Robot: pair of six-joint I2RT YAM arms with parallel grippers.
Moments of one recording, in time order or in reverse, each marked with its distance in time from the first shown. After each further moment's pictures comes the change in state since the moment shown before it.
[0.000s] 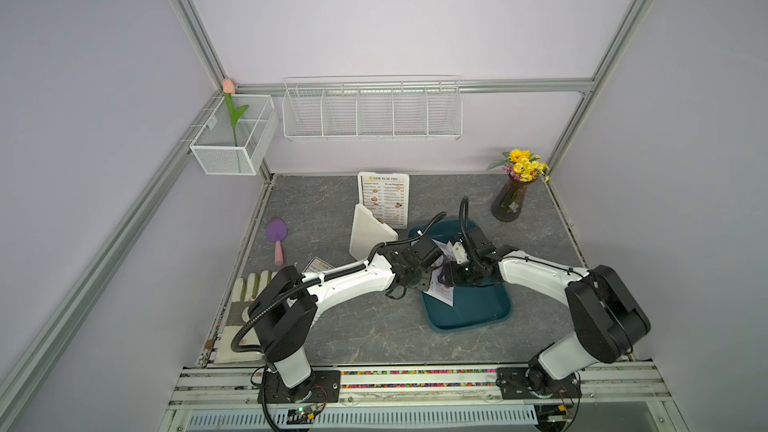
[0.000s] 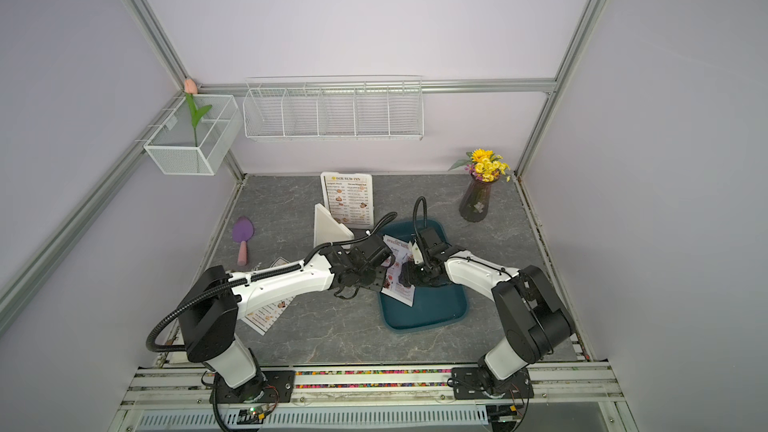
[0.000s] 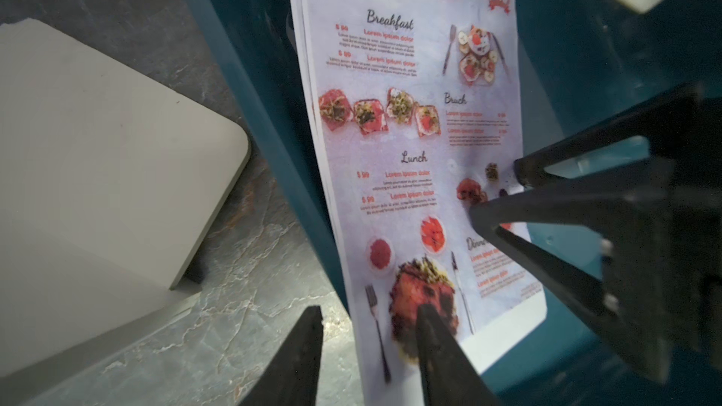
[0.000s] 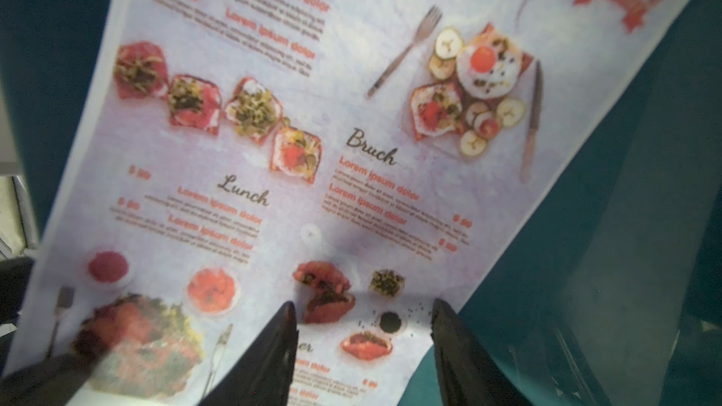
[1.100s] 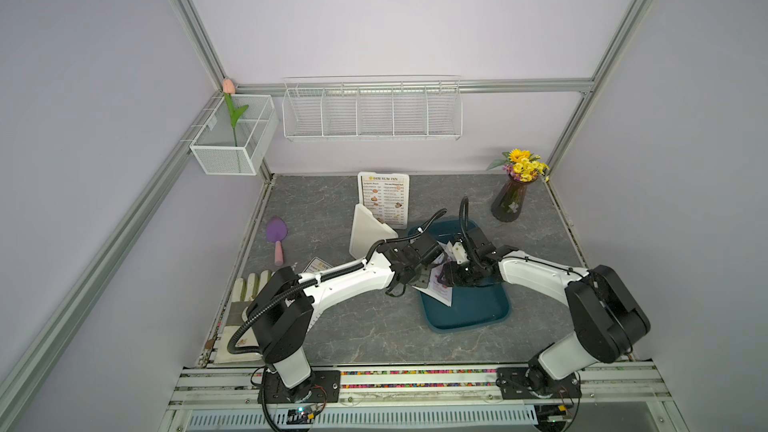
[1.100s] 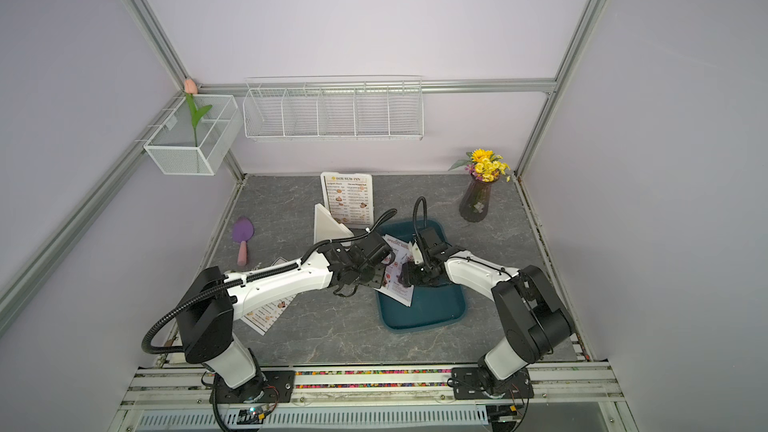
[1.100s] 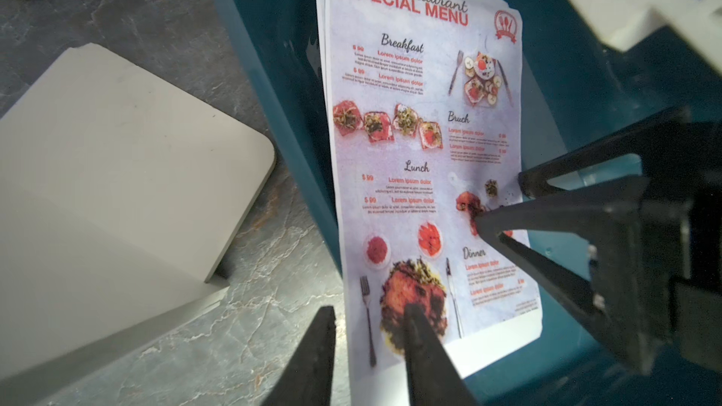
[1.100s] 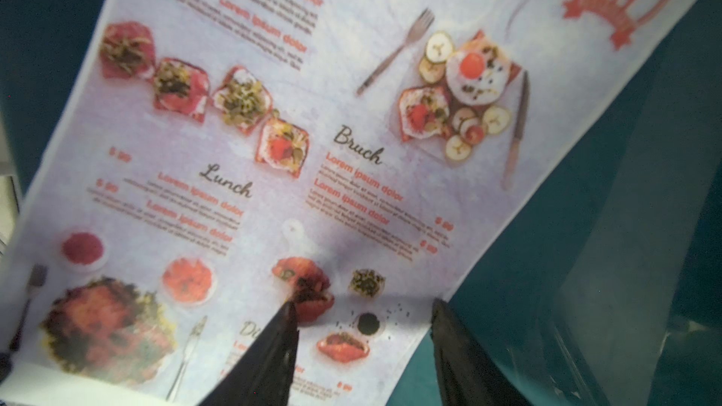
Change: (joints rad) left arm 0.000 -0.026 0.036 -0.047 -0.042 0.000; right arm -0.001 0.001 -0.001 0.000 0.000 -0.001
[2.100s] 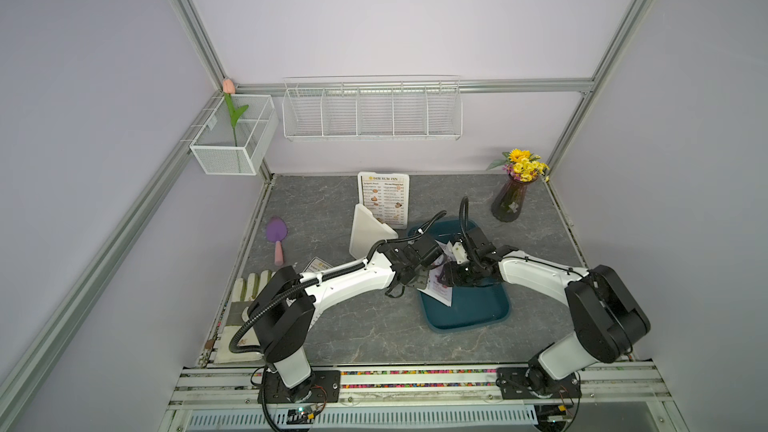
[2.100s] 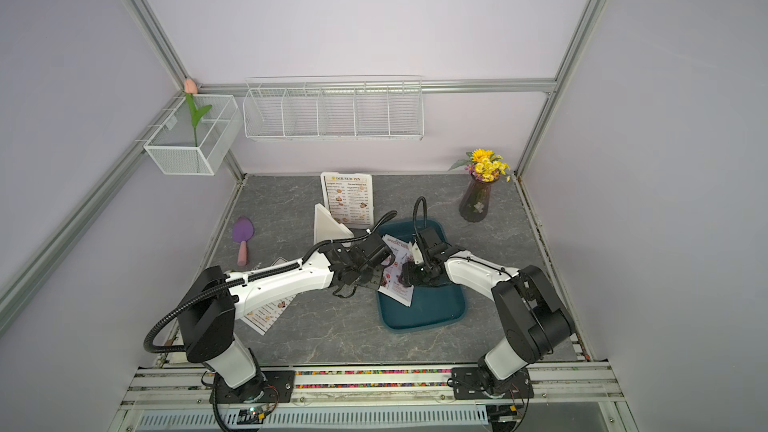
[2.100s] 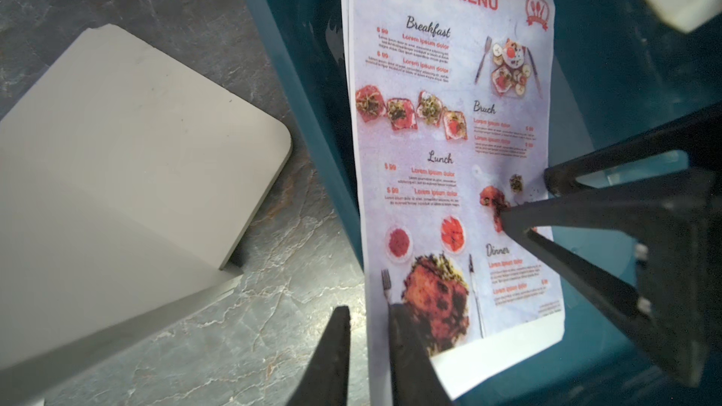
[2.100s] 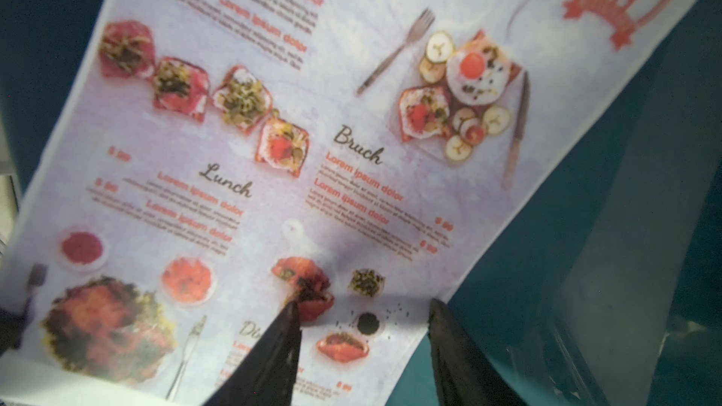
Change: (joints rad) left arm 0.000 0.006 0.000 -0.033 -0.017 -0.023; right arm 0.000 0.000 0.000 0.000 0.000 -0.003
